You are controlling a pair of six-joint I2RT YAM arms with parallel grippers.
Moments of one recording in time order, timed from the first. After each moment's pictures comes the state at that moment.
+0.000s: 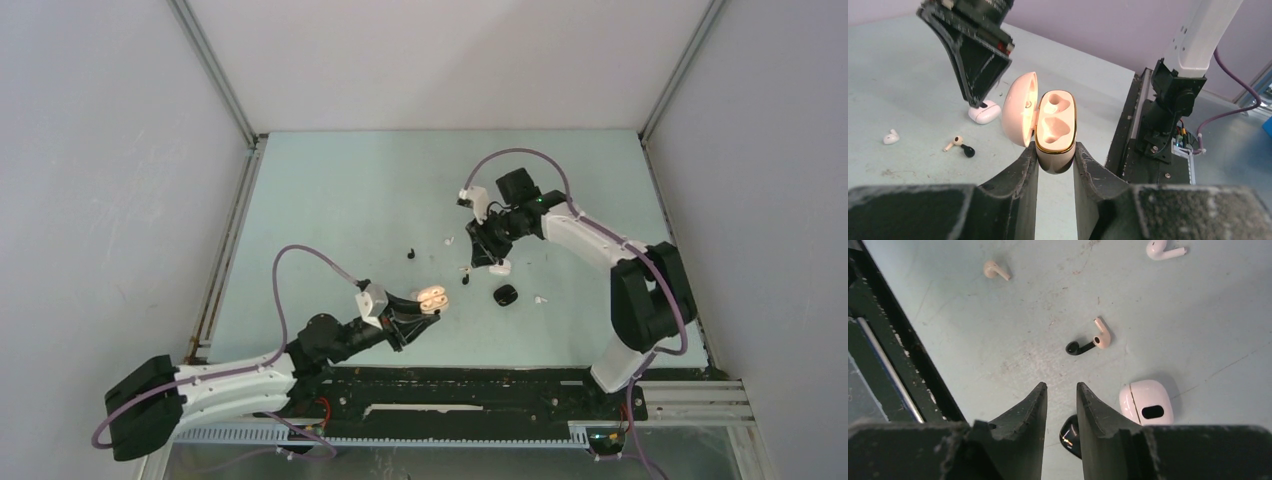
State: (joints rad) left arm -1.05 0.82 0.07 0.90 0.10 -0.23; right arm 0.45 1.66 1.20 -0.61 -0.60 -0.30
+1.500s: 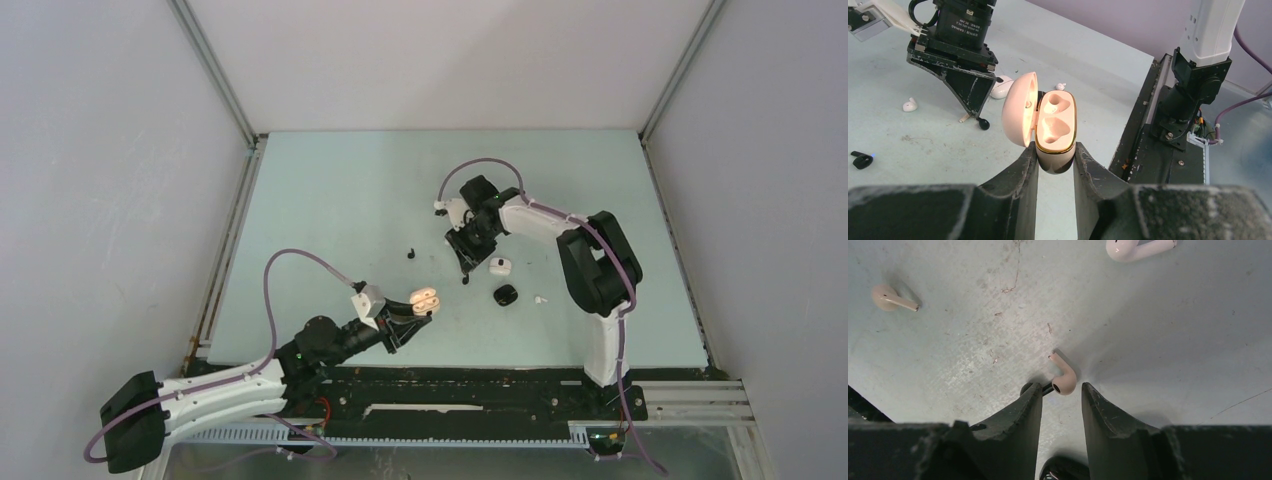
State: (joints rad) left arm -1.05 0.62 0.06 0.64 0.03 -0.23; right arm 0.55 2.01 1.41 -0.67 -0.35 -0.20
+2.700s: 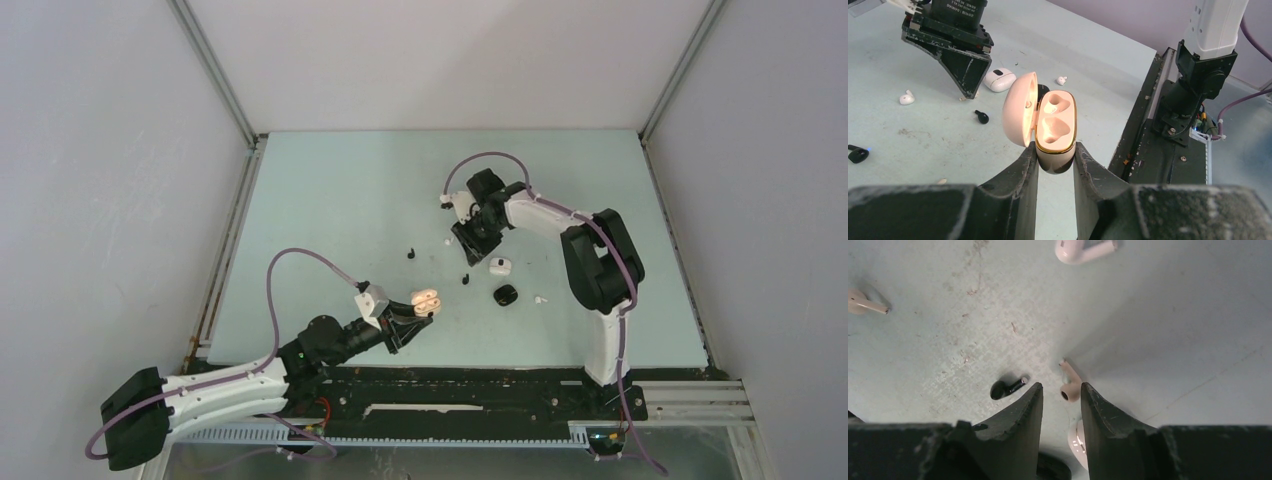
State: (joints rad) left arm -1.05 0.66 0.06 0.65 0.03 -0.24; right arm 0.51 2.01 1.43 -0.68 -0.31 -0.24
